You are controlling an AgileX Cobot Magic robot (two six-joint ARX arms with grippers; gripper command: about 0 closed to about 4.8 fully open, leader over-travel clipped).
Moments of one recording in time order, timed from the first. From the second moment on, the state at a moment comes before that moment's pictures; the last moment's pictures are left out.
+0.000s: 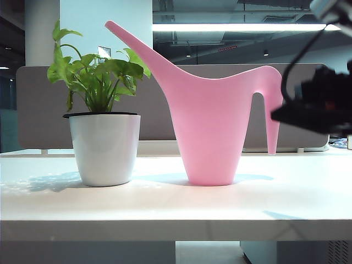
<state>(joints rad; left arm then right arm) -0.12 0.00 0.06 -0.32 0.09 0.05 0.61 1.13 0.02 1.03 0.05 0.00</state>
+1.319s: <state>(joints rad) -0.11 0.01 0.01 -0.17 0.09 0.05 0.61 1.13 0.01 0.85 0.13 0.03</state>
